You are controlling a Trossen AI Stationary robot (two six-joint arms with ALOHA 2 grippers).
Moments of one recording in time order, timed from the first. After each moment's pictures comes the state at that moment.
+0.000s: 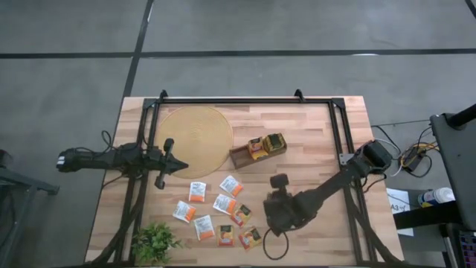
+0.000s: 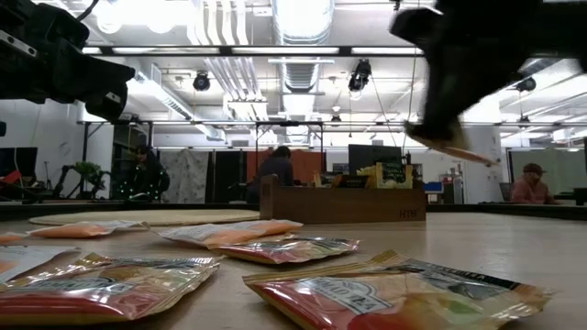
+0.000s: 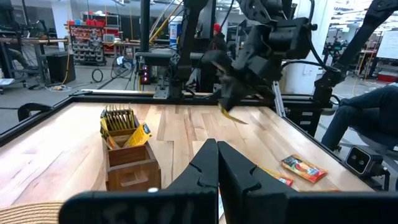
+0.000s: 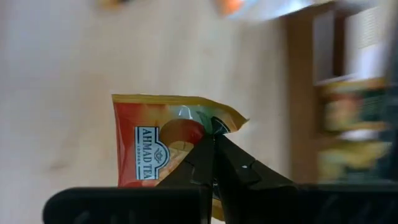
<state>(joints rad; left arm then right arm) -0.05 0.07 0.01 0.02 0.06 -0.06 0.56 1.86 1.37 -0.99 0.57 0.28</state>
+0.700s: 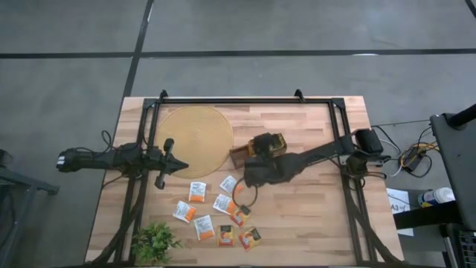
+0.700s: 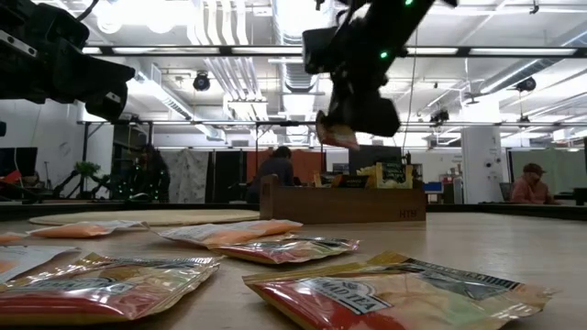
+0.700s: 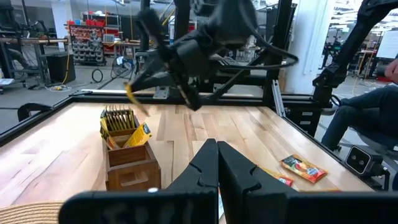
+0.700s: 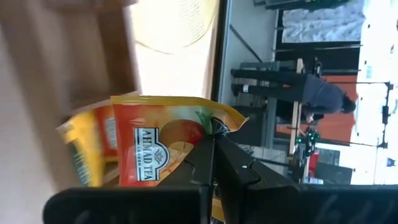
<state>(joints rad) -0.05 0.07 0.01 0.02 0.06 -0.06 0.19 1.85 1.35 -0.68 1.00 -0.27</state>
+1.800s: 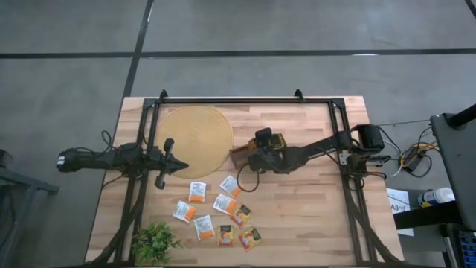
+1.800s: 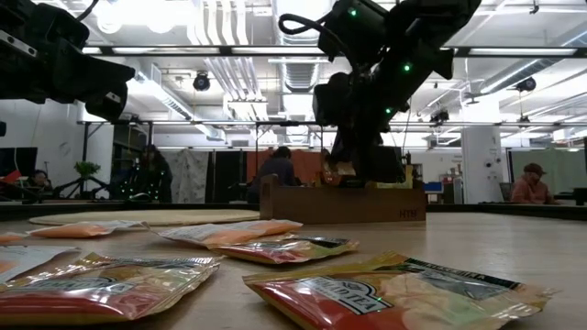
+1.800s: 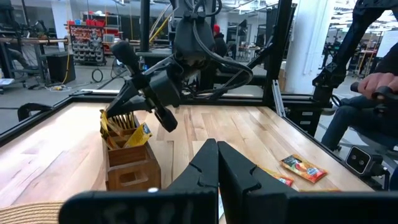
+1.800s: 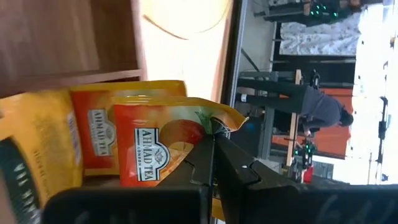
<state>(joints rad) -0.05 0.07 0.01 0.02 0.06 -0.06 0.06 1.82 1.04 -0.18 0.92 -0.58</state>
